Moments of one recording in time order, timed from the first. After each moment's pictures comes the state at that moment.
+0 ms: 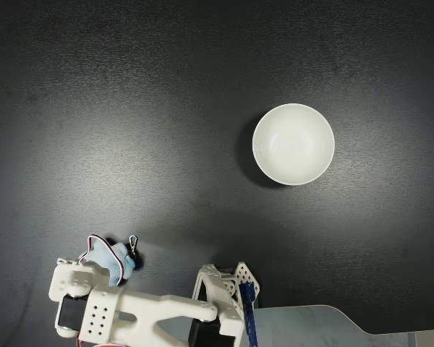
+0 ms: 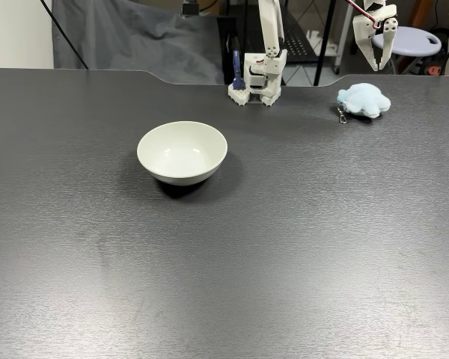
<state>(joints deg) -72.1 106.2 101.7 72.0 -0.9</state>
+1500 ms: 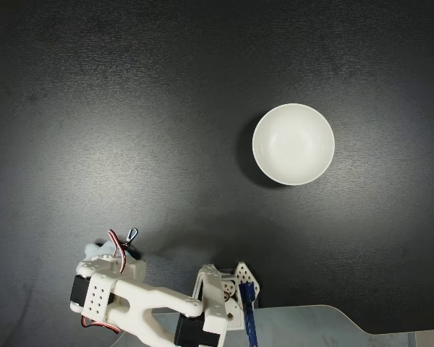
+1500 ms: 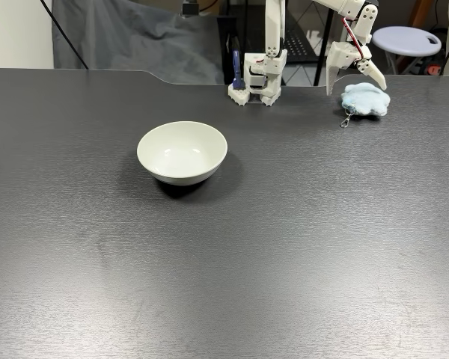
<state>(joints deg) -71.9 99.4 115.6 79.5 -16.1</state>
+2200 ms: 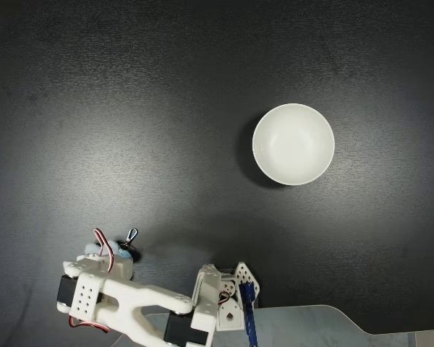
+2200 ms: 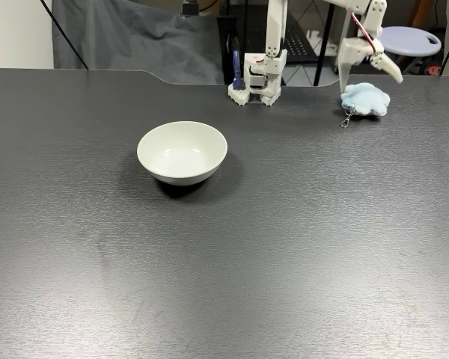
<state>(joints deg) -72.1 91.8 106.8 79.5 -16.1</state>
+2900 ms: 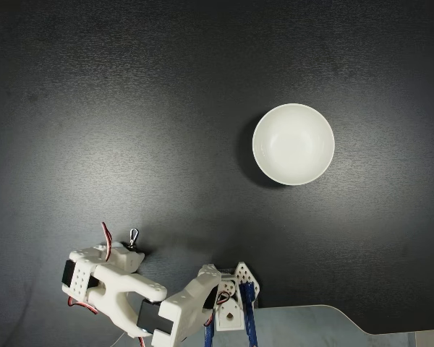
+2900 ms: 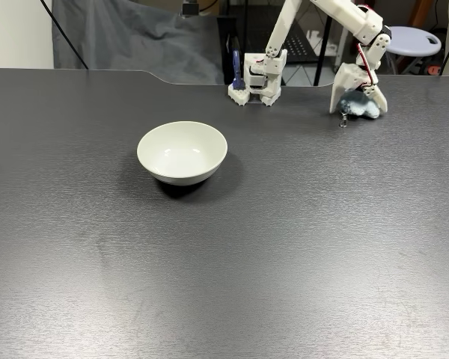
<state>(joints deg) -71.6 76.1 105.0 74.4 -16.2</state>
